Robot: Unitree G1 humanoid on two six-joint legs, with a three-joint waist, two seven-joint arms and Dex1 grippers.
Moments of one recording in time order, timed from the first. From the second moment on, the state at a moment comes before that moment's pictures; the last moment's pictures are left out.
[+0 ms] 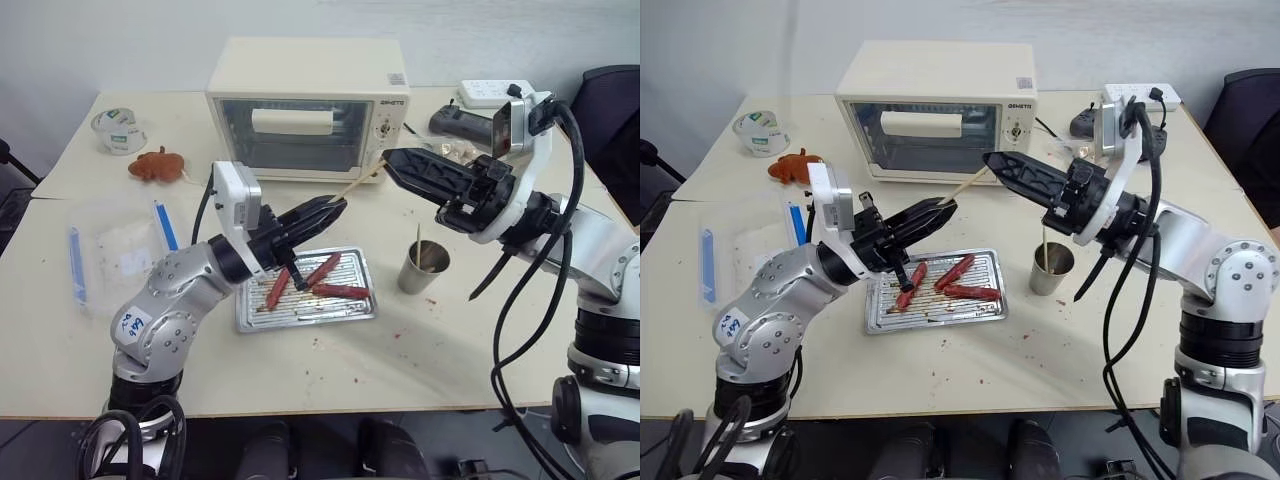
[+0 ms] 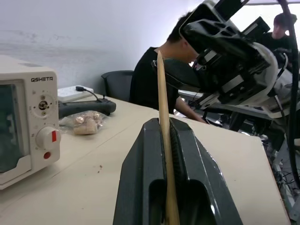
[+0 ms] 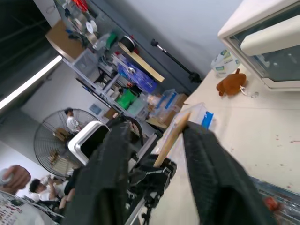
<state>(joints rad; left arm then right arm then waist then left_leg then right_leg) -0.48 0.38 0.05 -0.47 -0.72 0.60 -0.52 -0.72 -0.64 -0.21 -0.15 1.95 1.05 -0.01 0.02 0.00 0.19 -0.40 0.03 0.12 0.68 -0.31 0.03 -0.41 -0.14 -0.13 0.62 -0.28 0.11</state>
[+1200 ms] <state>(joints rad) -0.13 0.76 0.39 -0.59 -0.73 0.64 -0.60 -0.80 -0.63 0.54 -0.26 0.42 0.89 0.64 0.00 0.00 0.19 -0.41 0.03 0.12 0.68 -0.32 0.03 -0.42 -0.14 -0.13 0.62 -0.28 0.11</state>
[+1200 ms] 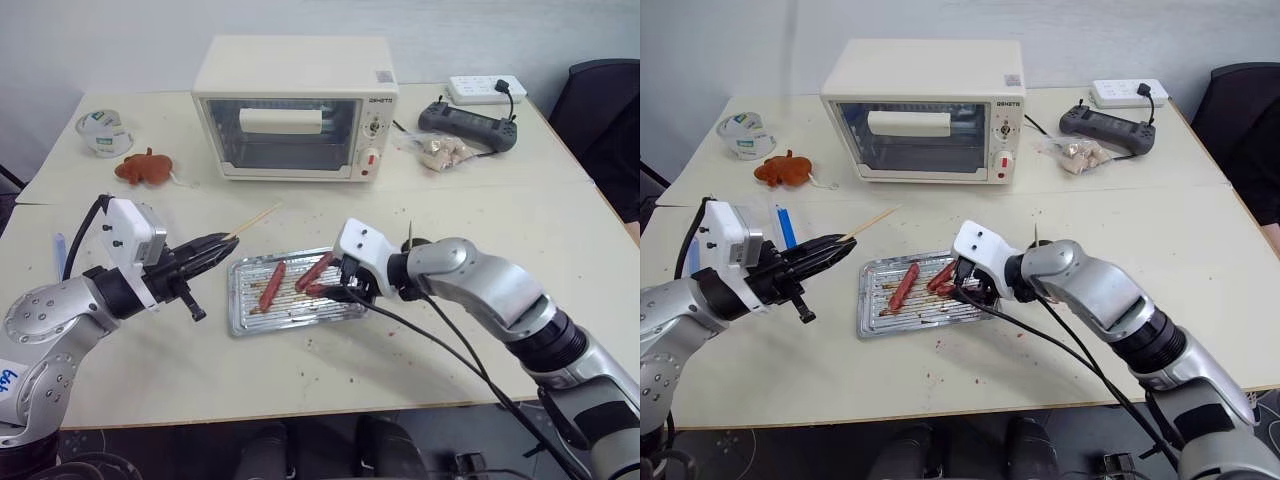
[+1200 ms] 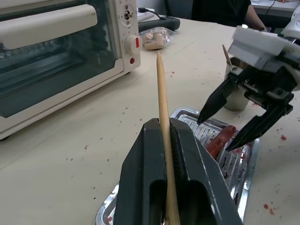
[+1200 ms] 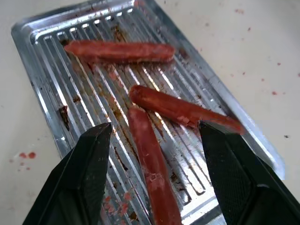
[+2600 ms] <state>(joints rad) -0.19 0.76 0.35 -0.57 -0.71 0.63 -0.61 -0.73 -0.52 0.56 -0.19 0.14 0.79 0.78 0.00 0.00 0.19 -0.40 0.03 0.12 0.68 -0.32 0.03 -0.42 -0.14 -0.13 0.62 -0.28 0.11</state>
